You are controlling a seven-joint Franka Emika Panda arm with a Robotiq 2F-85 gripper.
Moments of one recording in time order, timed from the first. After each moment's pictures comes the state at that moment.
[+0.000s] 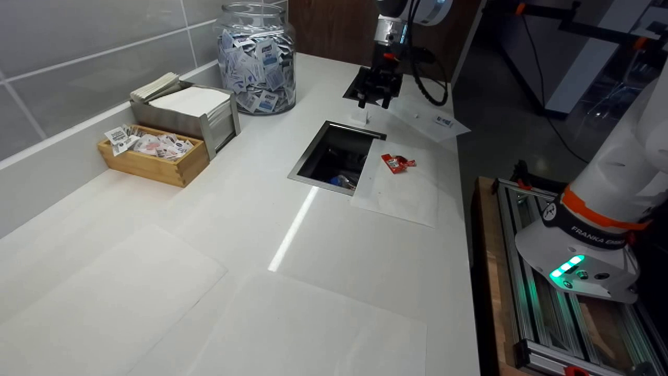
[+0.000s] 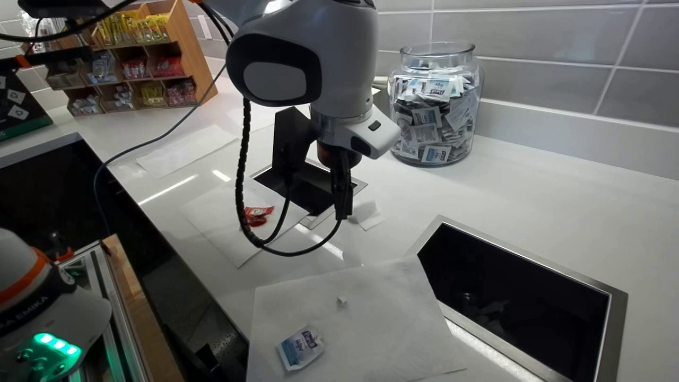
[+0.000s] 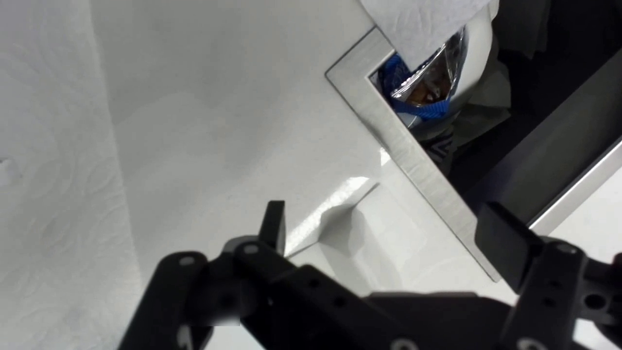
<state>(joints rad) -0.36 0.23 -0.18 -2.15 0.32 2.27 -0.10</state>
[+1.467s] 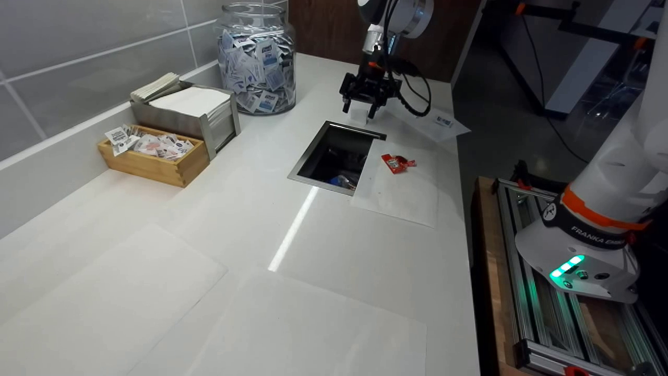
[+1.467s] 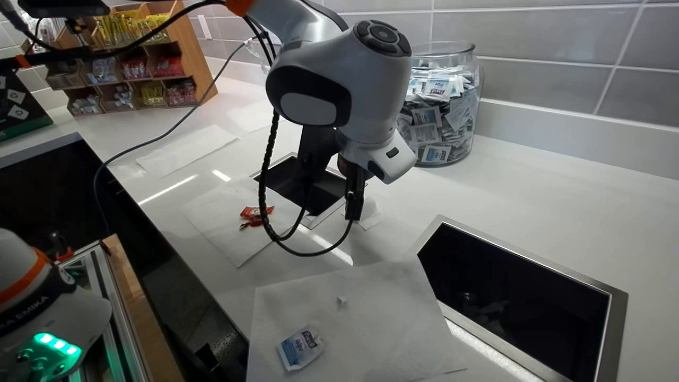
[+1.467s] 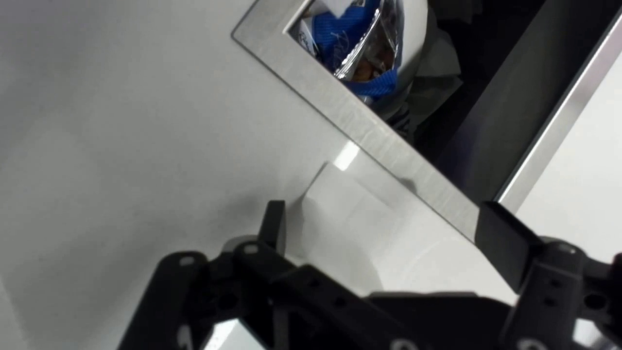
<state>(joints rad) -0.37 0.39 -0.17 -2.01 0.52 2.21 -0.08</state>
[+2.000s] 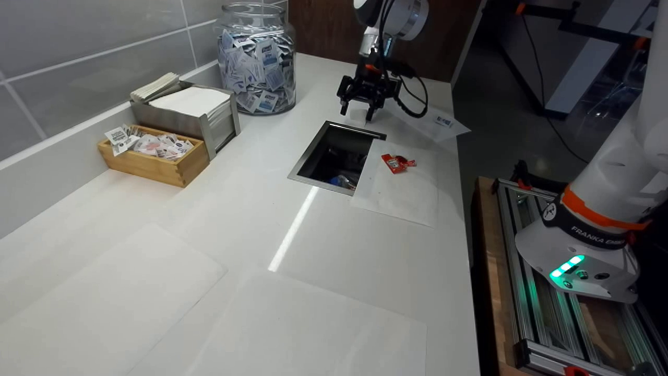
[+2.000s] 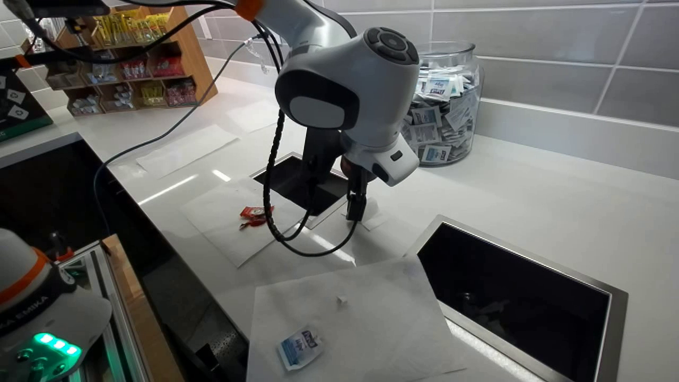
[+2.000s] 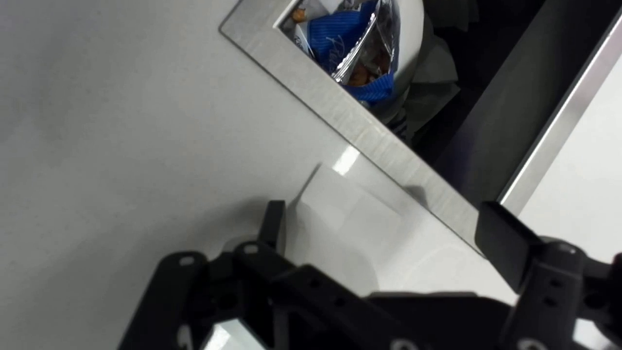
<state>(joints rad) -0.37 0.42 -0.17 -1.97 0.53 2.18 -0.09</state>
